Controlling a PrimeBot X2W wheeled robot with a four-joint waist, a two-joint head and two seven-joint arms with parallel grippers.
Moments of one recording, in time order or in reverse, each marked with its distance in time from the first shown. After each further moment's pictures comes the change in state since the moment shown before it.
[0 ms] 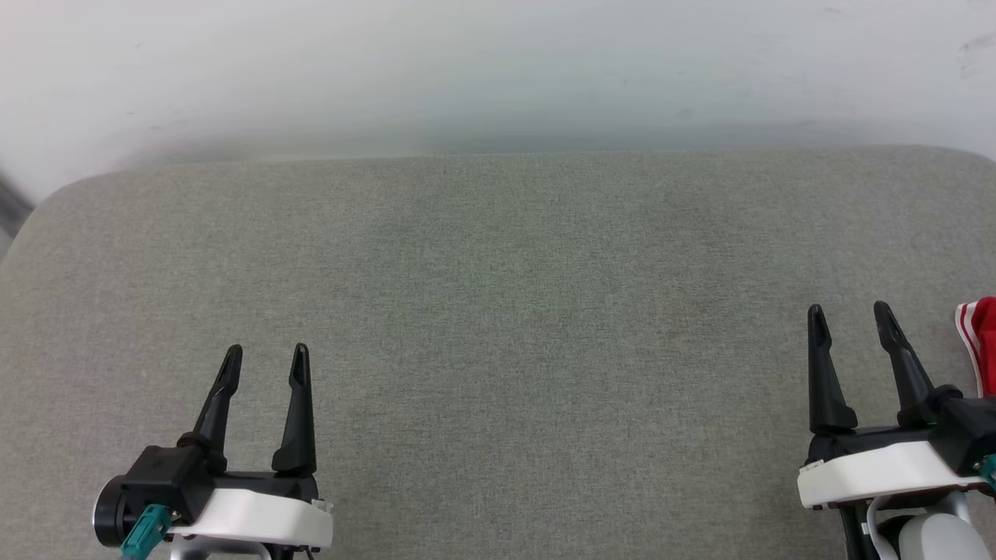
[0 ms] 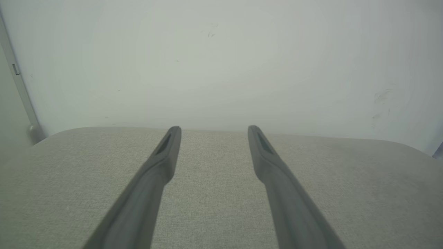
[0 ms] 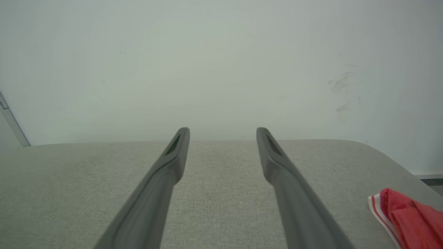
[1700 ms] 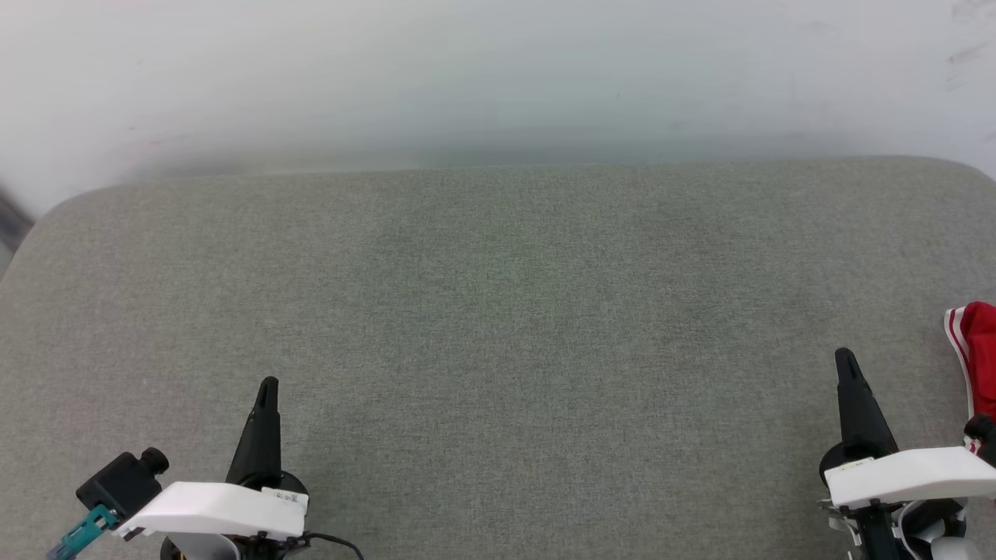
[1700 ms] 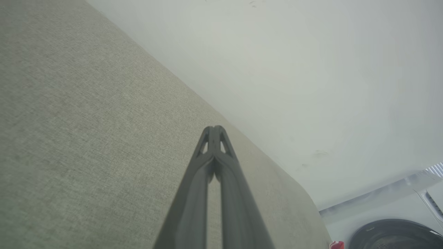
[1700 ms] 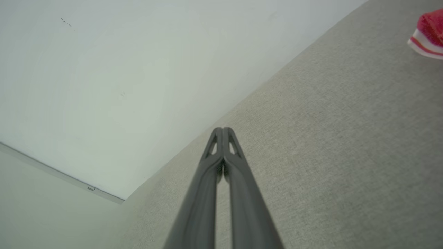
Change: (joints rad) left arm -0.028 0.026 -0.016 0.148 -0.707 0.001 0.140; right arm 0.007 0.001 -0.014 0.106 0.690 0.000 0.175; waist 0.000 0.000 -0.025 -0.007
